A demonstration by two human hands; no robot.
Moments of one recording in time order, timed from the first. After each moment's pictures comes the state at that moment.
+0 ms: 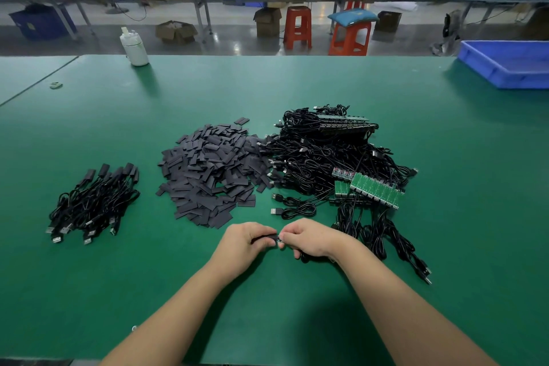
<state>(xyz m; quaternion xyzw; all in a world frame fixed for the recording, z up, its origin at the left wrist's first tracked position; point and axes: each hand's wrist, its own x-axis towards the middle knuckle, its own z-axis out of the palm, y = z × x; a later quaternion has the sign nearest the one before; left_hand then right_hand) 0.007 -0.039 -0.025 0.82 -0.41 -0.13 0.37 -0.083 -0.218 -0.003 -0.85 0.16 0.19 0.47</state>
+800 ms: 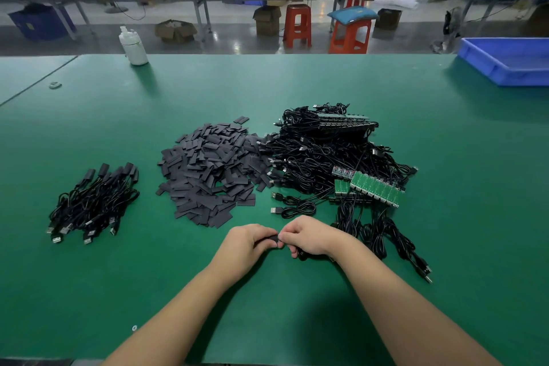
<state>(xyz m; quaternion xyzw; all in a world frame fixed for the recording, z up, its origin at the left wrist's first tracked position) 0.003 -0.039 -0.026 0.81 -0.45 -0.11 0.35 -0.081 -0.220 -0.006 -0.84 0.15 0.18 0.48</state>
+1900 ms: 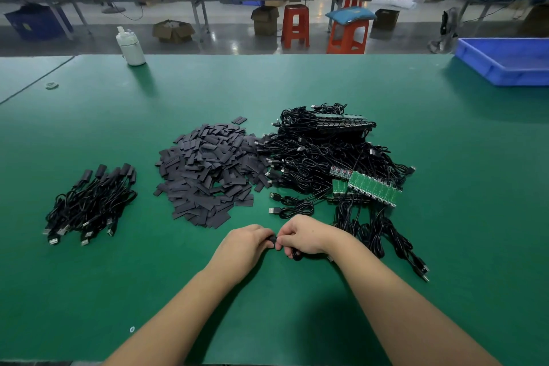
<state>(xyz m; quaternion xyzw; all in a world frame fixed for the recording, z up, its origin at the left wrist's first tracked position) 0.001 -0.043 -0.025 0.85 -0.48 -0.07 0.22 -0.077 -0.219 0.003 -0.85 0.14 0.21 0.45</state>
